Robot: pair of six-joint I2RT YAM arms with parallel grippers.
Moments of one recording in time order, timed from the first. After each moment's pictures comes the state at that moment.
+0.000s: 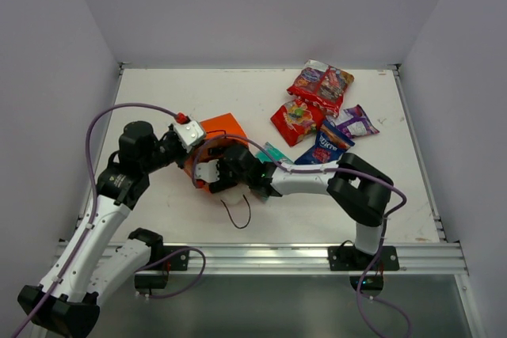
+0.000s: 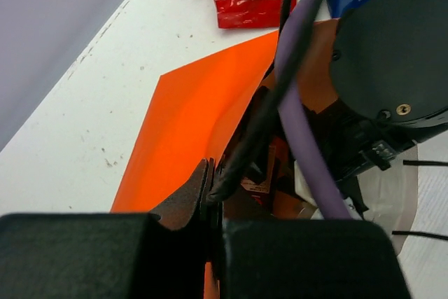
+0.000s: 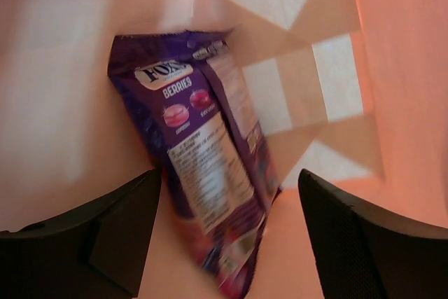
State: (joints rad) left arm -0.33 0.79 0.85 -0.41 0.47 0.45; right arm 1.06 1.86 1.09 0.24 0.05 -0.83
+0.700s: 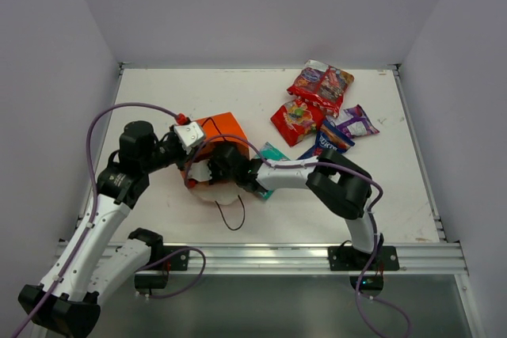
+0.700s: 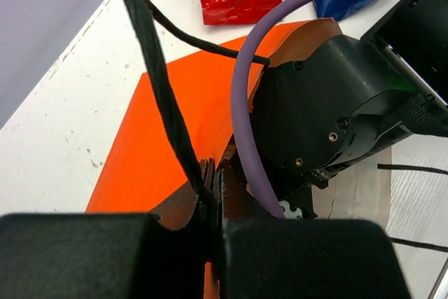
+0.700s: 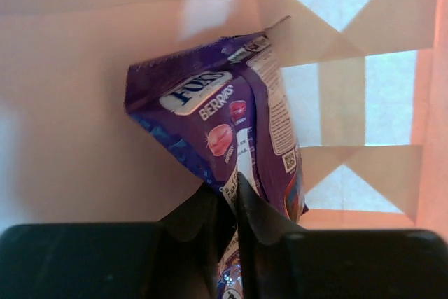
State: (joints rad) left arm -0.32 0.80 0.85 -0.44 0.53 0.45; right arm 1.06 2.03 1.25 0.16 0.09 -0.88
